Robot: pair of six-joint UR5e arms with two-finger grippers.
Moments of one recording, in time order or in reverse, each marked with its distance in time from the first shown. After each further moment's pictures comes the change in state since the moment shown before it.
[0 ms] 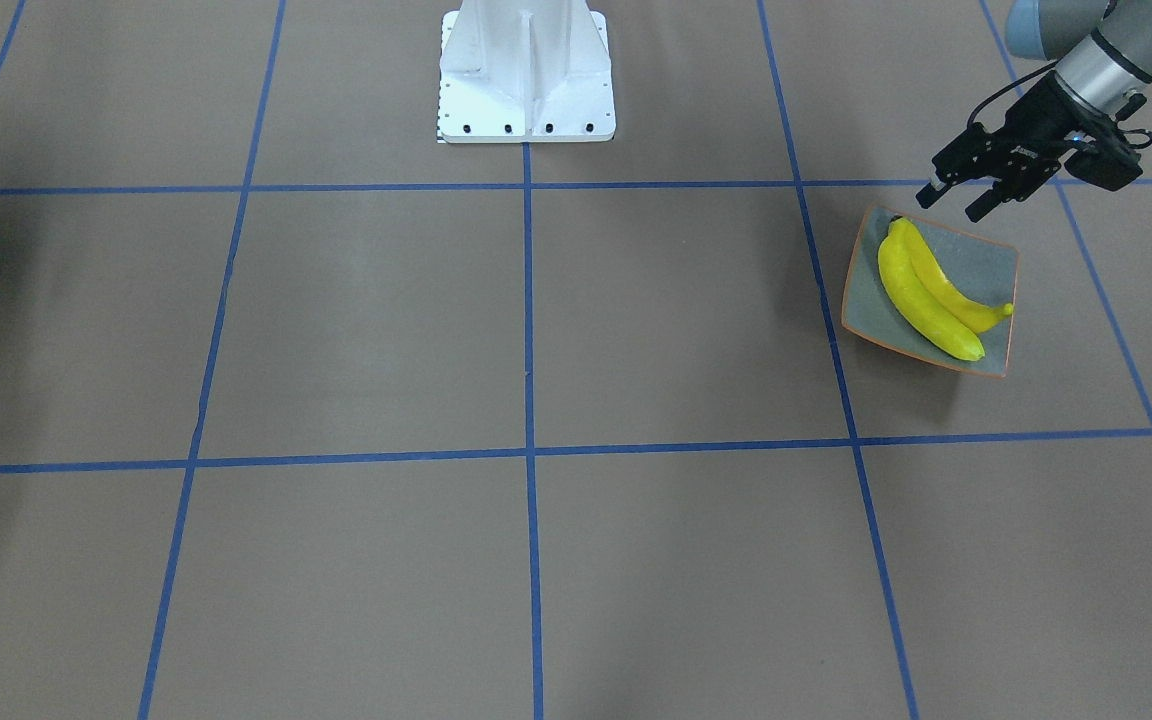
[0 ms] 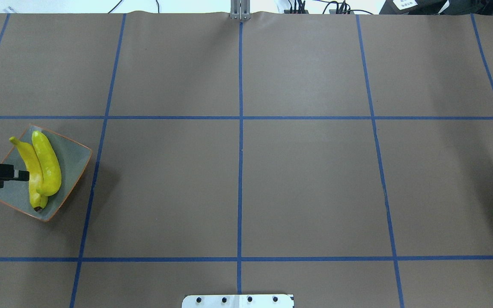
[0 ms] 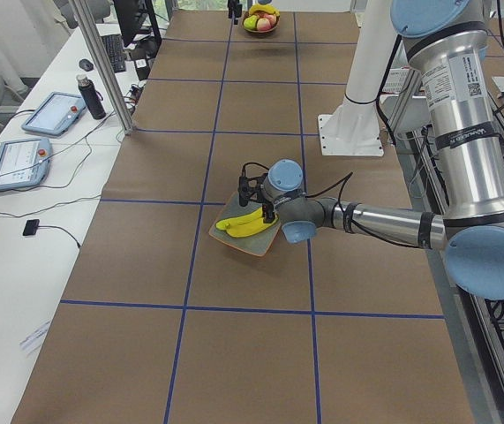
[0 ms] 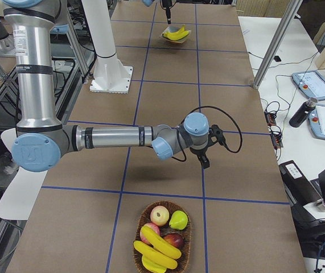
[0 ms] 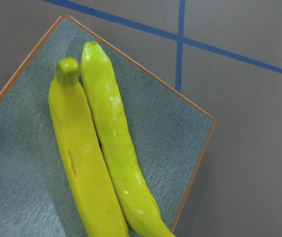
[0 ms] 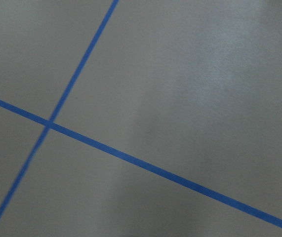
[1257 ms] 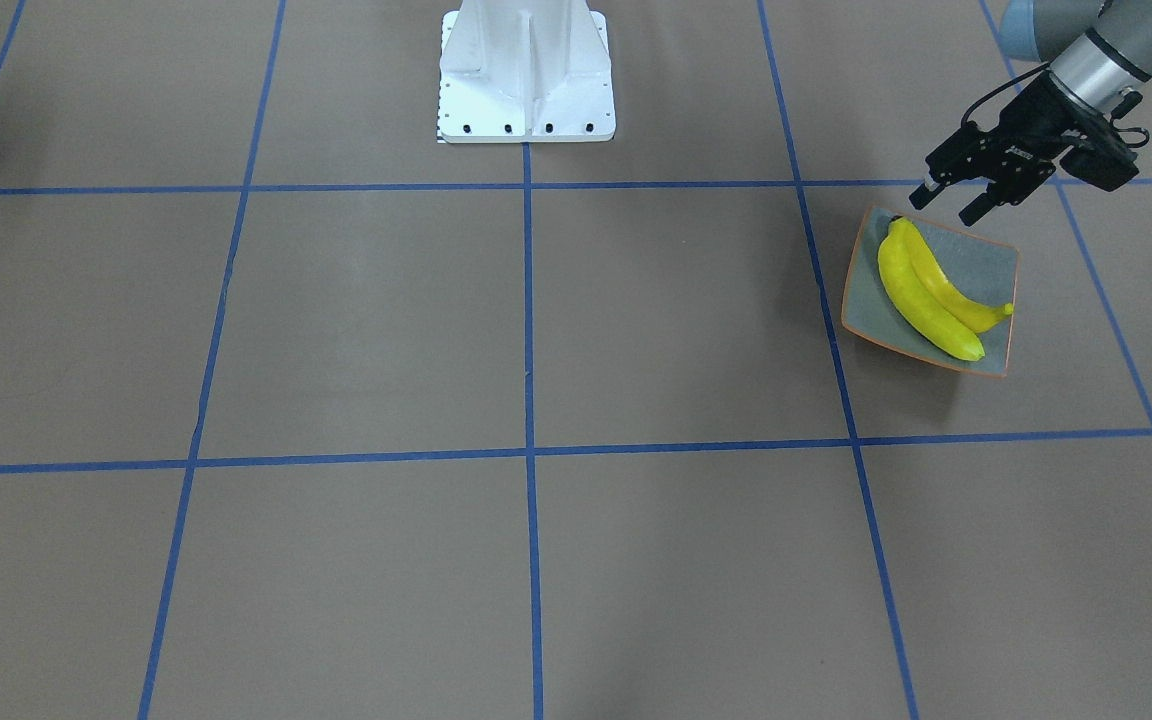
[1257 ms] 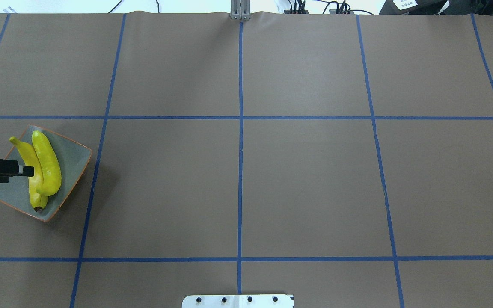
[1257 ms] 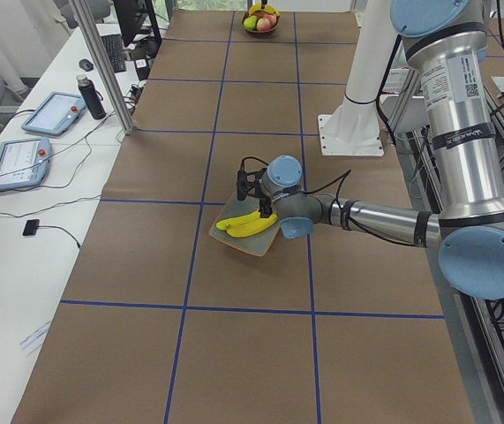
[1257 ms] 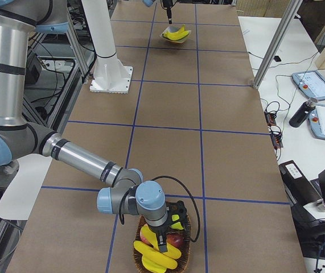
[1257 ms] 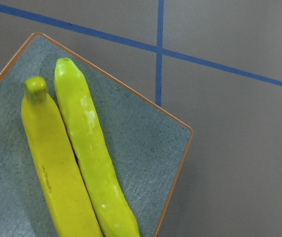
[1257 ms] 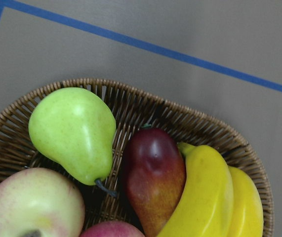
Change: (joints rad) left arm 0.003 -0.018 -0.007 -0.008 0.018 0.001; right arm 0.239 -0.203 -0.174 0.024 -0.241 -0.191
